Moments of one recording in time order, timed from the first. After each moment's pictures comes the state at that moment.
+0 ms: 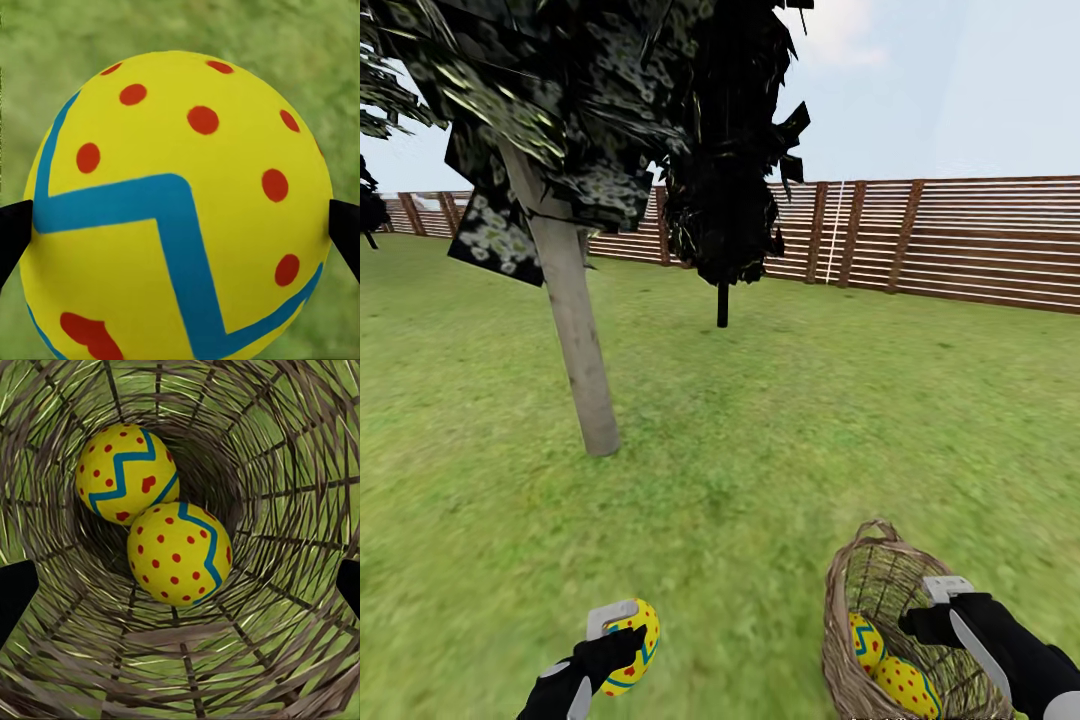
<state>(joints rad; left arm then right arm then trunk) -0.27 -0.11 0.15 -0.79 0.07 0.27 -0.06 -0.50 -0.37 0.26 -0.65 -0.31 0.61 0.06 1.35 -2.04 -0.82</state>
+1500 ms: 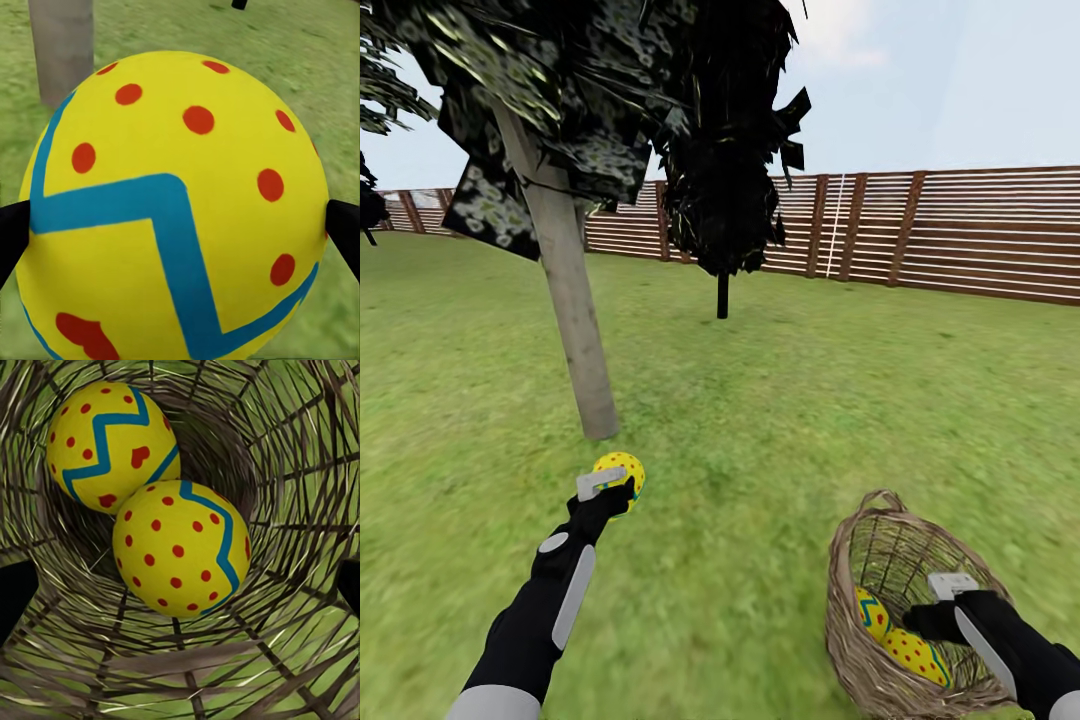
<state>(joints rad) -0.46 -0.09 0.07 -1.16 0.13 0.26 0.08 -0.50 -0.38 0.25 -0.67 -0.32 0.61 0.06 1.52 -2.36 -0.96</state>
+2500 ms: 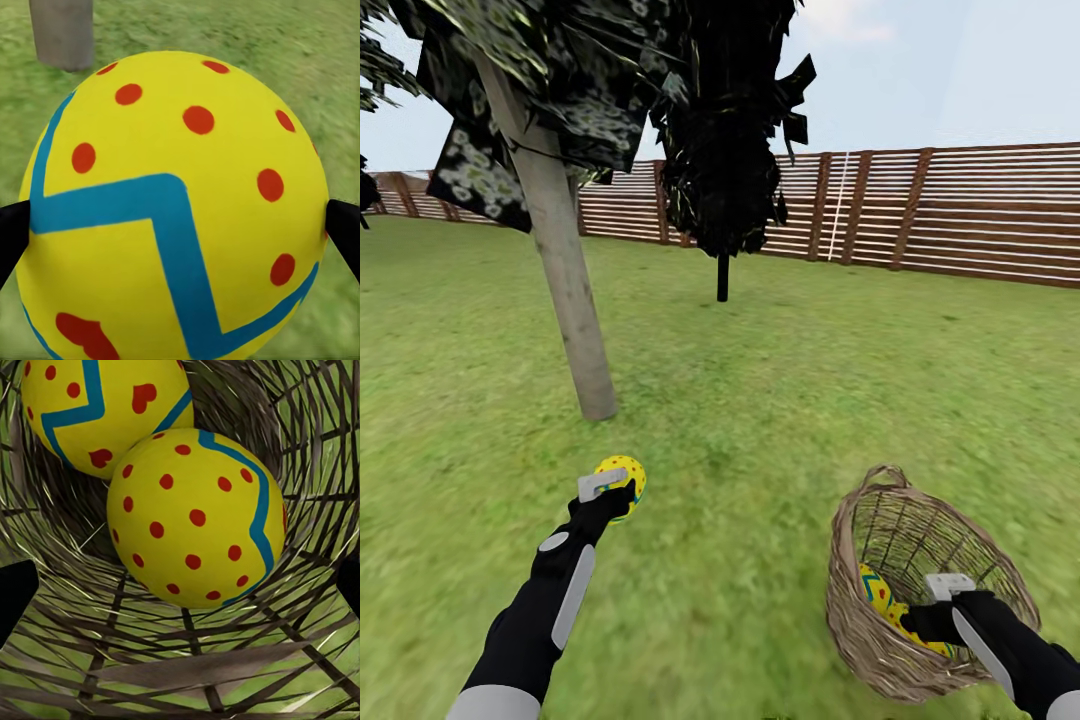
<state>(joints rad) -0.46 -0.09 0.07 -1.16 0.14 0.29 0.08 -0.50 -0.38 0.25 -0.67 -0.31 0.61 0.06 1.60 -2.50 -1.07</state>
